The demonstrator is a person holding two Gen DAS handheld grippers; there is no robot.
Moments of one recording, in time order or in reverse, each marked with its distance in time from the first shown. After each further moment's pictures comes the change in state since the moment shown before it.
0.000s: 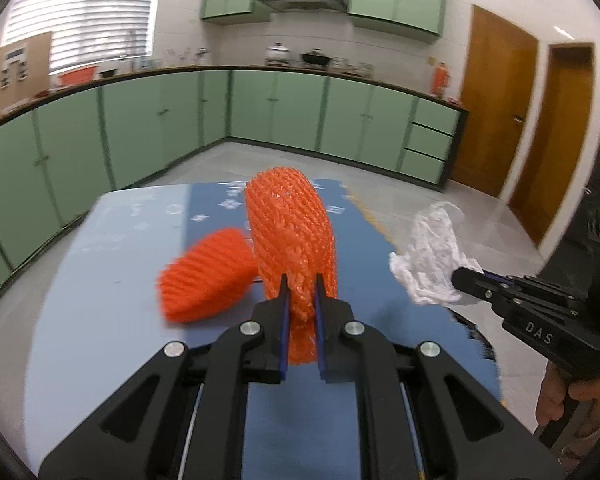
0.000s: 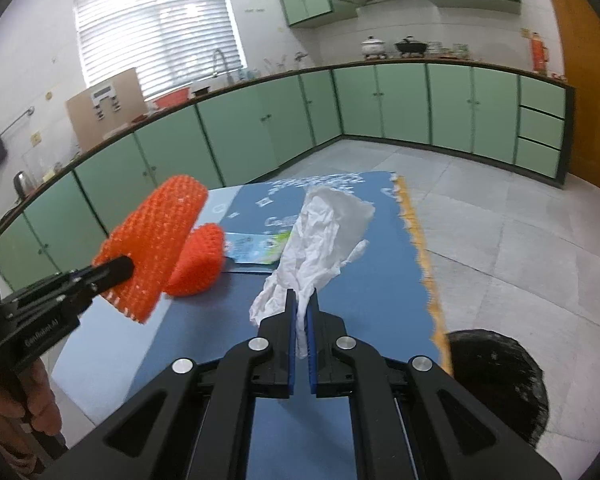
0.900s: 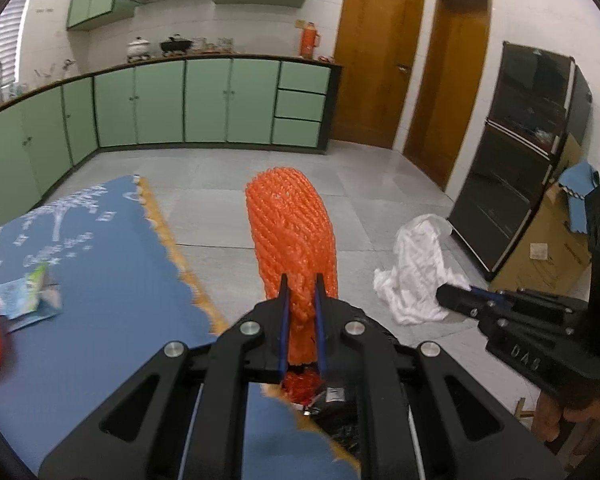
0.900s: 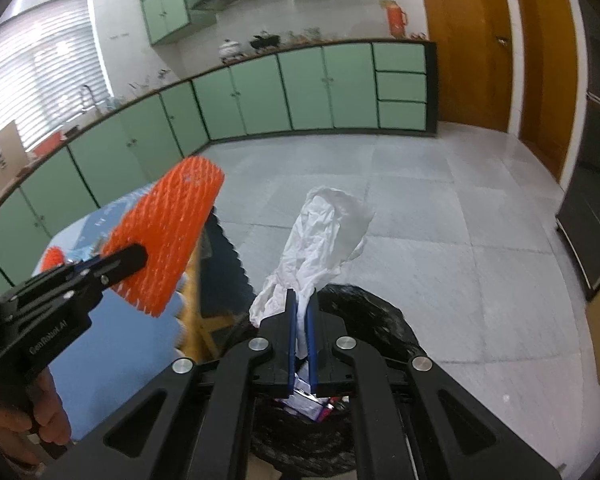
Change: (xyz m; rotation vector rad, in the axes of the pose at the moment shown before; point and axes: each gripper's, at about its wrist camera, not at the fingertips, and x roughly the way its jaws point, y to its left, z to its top) left arm 0.113 -0.209 -0.020 0.227 0.080 -0.362; right arm -0.077 -0.172 -0.063 0.268 0.009 -0.371
